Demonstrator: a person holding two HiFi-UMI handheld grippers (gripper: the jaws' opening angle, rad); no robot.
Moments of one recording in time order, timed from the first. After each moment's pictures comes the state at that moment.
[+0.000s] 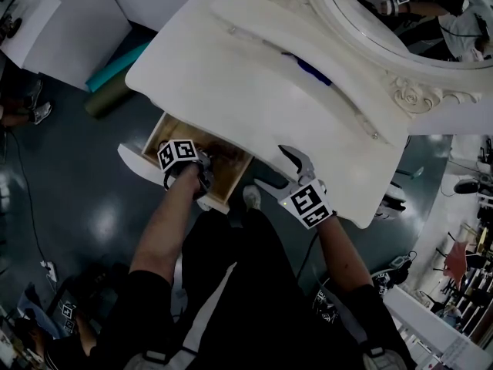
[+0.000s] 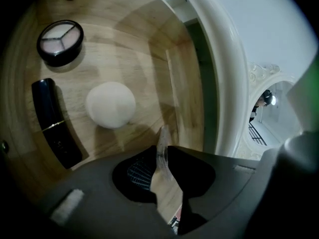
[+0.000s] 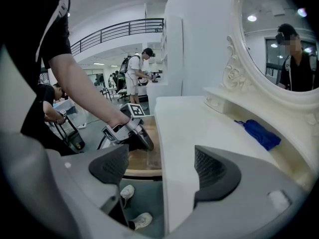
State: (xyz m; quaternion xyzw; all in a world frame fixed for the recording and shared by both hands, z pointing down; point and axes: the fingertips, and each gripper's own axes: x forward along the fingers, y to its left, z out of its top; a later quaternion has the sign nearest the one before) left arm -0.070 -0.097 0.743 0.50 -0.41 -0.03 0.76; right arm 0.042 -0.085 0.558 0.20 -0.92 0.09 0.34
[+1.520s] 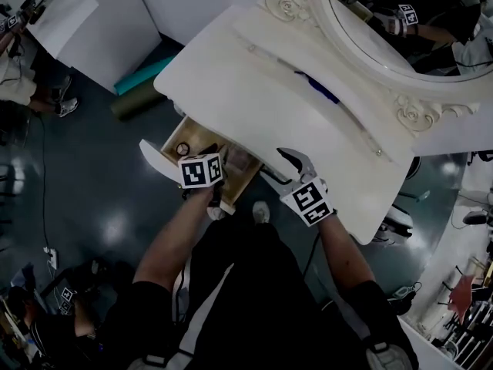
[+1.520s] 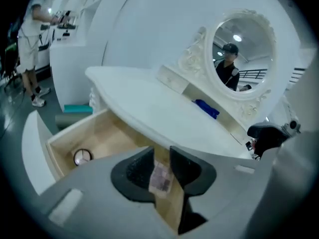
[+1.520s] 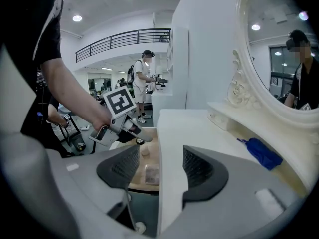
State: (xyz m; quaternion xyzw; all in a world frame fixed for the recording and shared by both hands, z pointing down) left arm -0.102 -0.115 0.626 0.66 -0.58 0.13 0.46; right arm 0.028 -0.095 0.524 0.17 -0.94 0.06 0.29
